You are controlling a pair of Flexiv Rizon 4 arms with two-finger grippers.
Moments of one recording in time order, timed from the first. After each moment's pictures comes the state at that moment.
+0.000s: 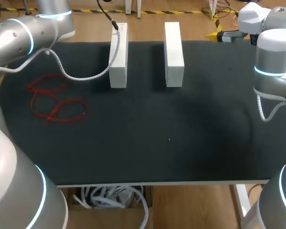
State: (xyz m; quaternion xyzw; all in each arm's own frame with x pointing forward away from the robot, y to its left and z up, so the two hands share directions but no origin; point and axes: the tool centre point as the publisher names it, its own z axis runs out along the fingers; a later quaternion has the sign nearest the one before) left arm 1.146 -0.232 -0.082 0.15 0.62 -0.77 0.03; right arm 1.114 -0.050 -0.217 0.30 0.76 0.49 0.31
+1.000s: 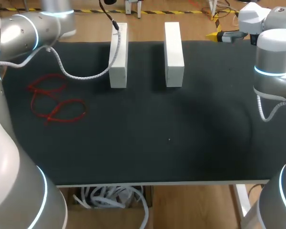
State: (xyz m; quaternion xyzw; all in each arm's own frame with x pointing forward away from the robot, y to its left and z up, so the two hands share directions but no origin) left arm 1.140 -0.237 -0.102 0.11 0.65 -0.75 -0.04; right arm 1.114 -0.050 -0.217 0.30 0.76 0.49 0.31
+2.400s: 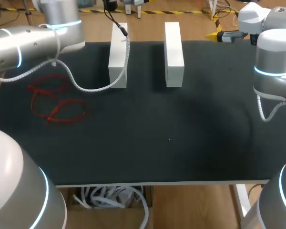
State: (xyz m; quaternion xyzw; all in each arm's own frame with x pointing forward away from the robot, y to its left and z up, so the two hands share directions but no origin) left arm 1.137 -0.248 -0.097 0.01 0.67 -0.74 0.07; right arm 1.114 -0.050 -0.217 0.30 0.76 0.49 0.31
